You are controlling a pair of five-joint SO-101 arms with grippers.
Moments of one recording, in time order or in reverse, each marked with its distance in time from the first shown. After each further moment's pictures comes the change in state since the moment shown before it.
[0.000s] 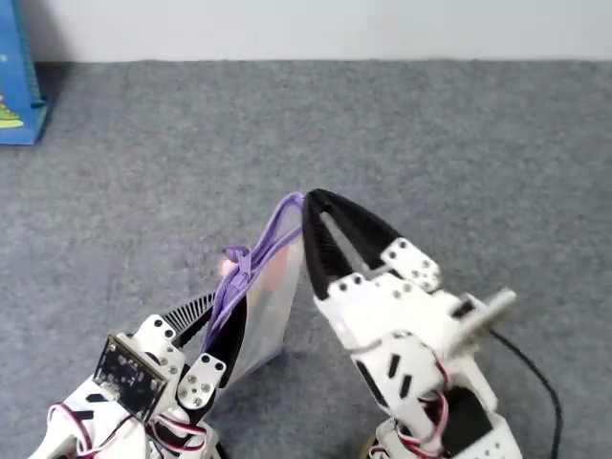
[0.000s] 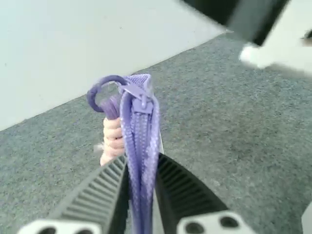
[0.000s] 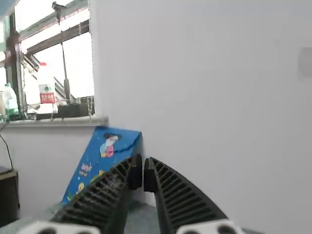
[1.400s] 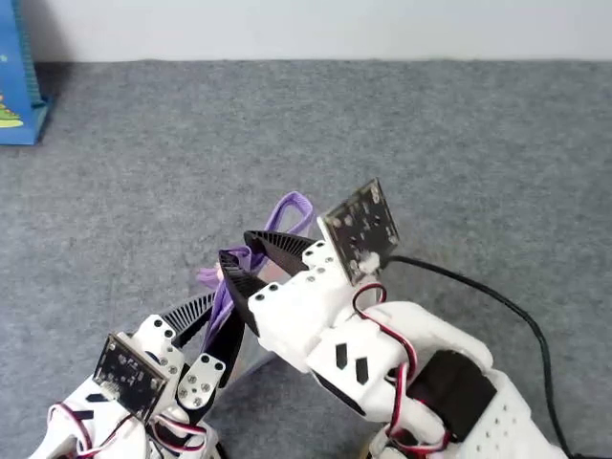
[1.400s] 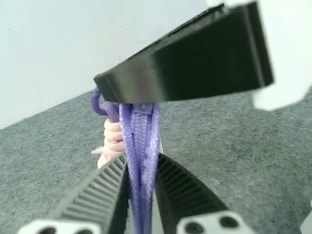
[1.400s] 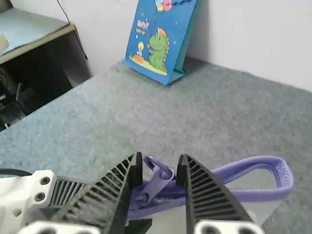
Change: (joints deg) left arm -0.1 0.0 -0.1 0.2 0.1; right arm -17.8 32.4 -42.3 47.6 -5.9
